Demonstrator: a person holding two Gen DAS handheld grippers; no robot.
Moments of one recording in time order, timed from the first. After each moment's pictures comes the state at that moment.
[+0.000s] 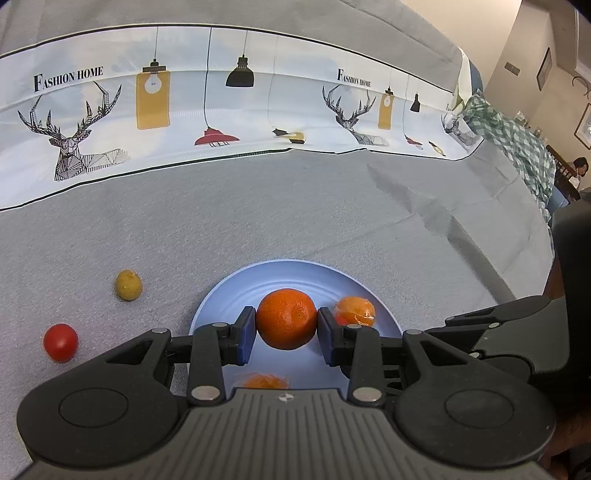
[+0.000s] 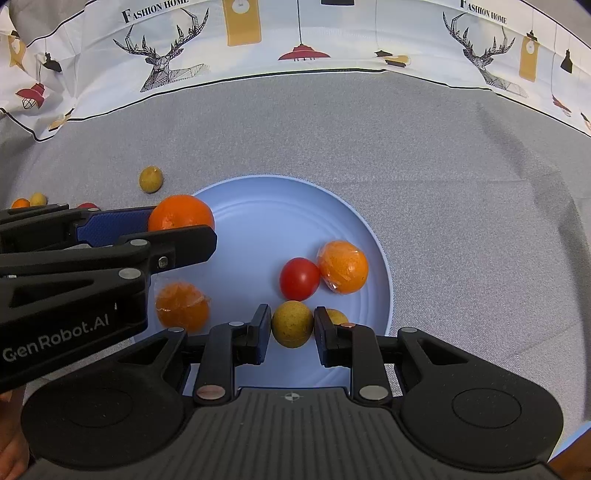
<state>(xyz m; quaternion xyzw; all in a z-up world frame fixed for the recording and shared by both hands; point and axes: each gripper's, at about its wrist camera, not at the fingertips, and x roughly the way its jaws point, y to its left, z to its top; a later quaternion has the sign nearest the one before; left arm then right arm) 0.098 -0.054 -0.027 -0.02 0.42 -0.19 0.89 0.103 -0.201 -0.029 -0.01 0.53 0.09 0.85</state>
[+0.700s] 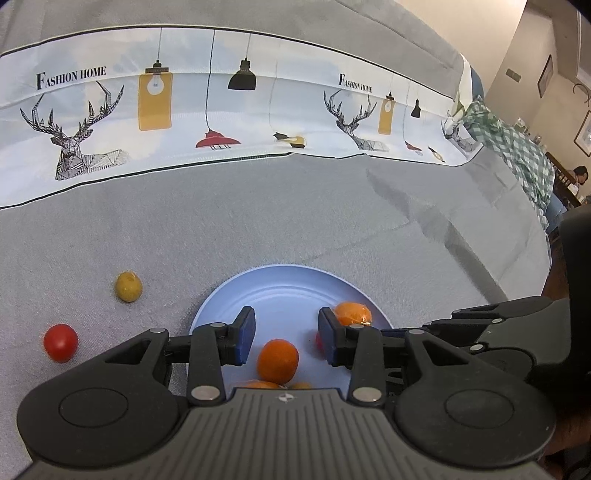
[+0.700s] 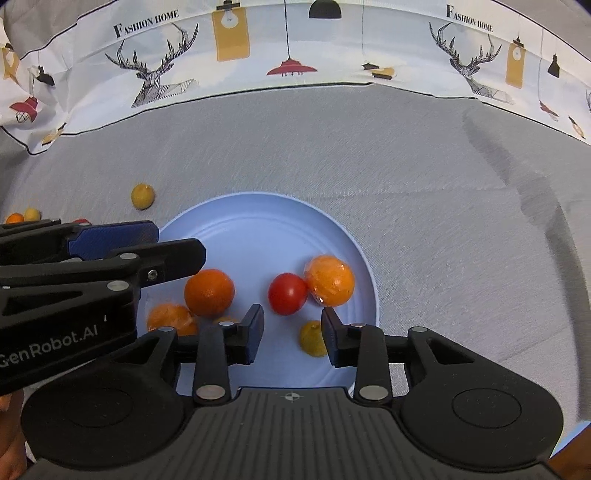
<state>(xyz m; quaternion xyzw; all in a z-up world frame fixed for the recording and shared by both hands) 0.099 -0.050 -0.023 -0.04 0.41 -0.19 0.89 0.100 -0.208 -0.022 -0.01 0.50 0.07 0.86</state>
